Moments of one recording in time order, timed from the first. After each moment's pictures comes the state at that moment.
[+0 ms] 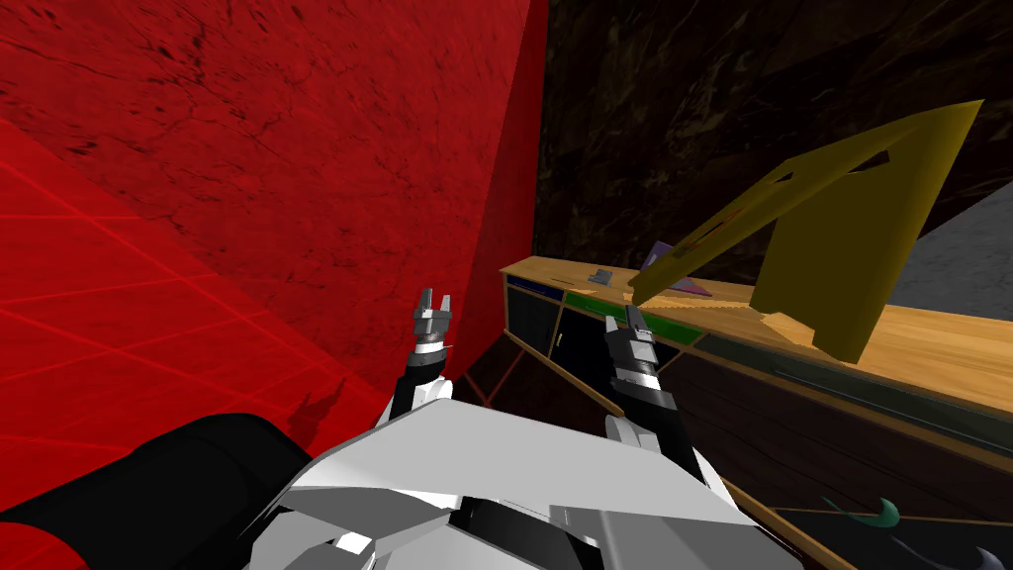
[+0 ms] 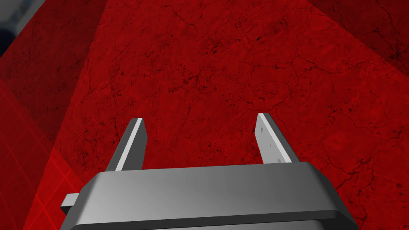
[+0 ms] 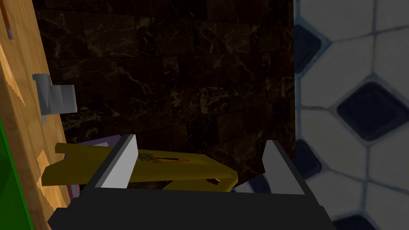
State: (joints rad) left arm 0.53 0.01 -0.02 -2.27 0.12 -0.56 0.00; right arm 0.52 0.04 0.05 -2.24 0.11 -0.38 -0.04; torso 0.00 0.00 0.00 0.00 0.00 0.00
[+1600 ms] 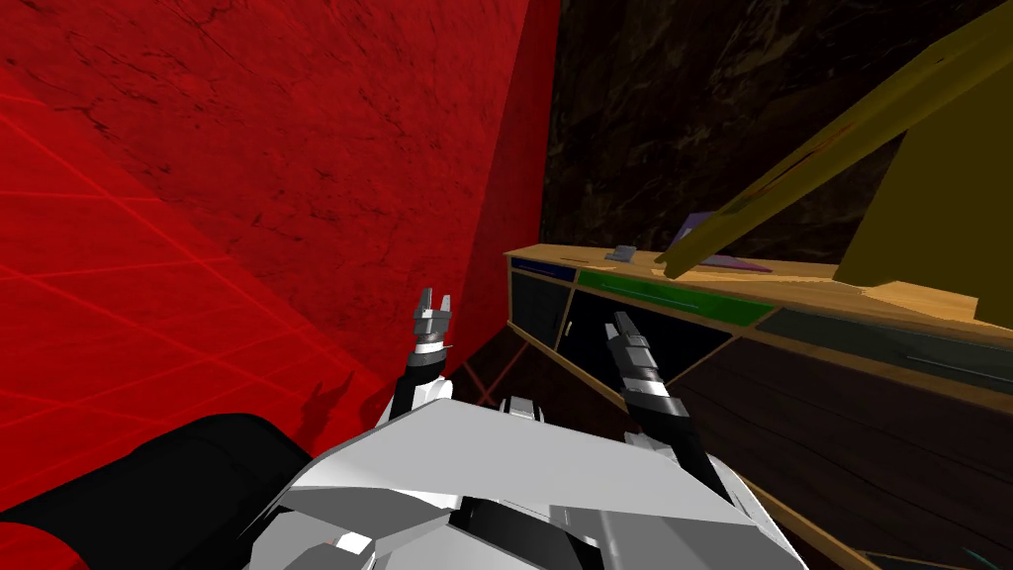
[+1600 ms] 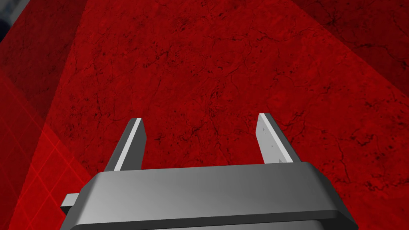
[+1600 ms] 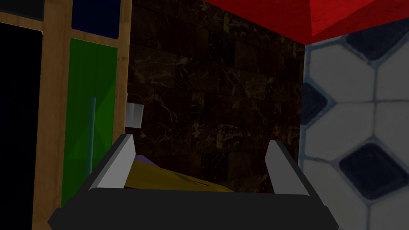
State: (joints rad) left arm 0.53 0.01 -0.02 -2.27 0.12 -0.56 0.00; right arm 0.55 -0.13 0.02 -2.22 0.13 -0.36 0.00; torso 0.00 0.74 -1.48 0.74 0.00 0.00
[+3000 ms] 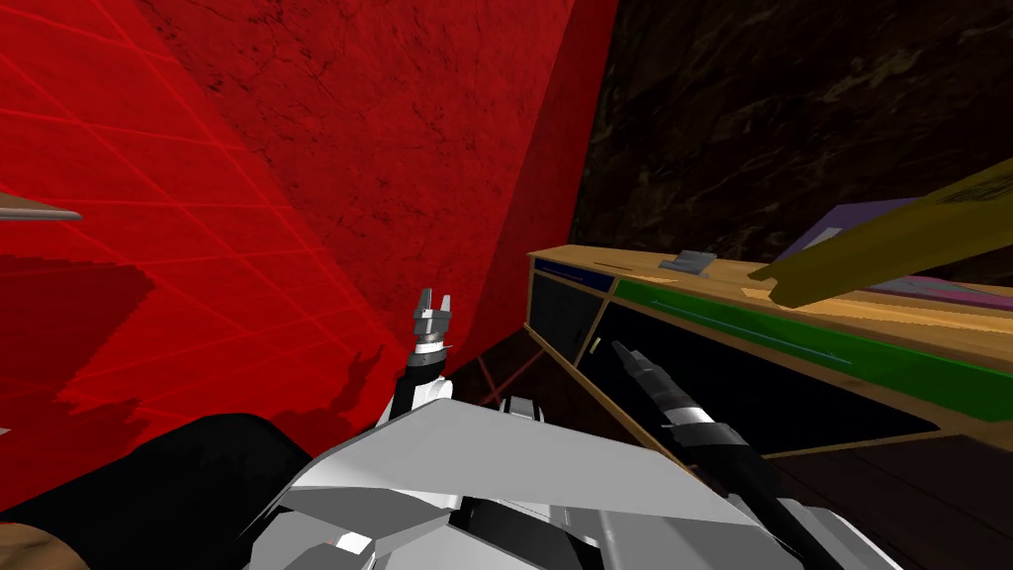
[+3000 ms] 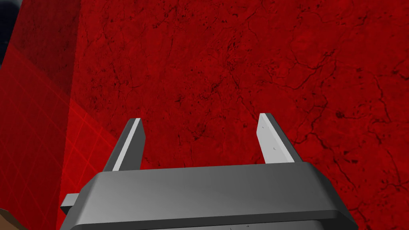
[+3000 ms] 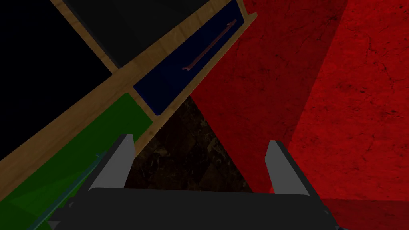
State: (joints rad) left arm 0.53 0.01 -0.02 -2.27 0.12 -0.56 0.00; right arm 0.67 -0.53 -0.09 -2.13 0.28 -0.23 0.20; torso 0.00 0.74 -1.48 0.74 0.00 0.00
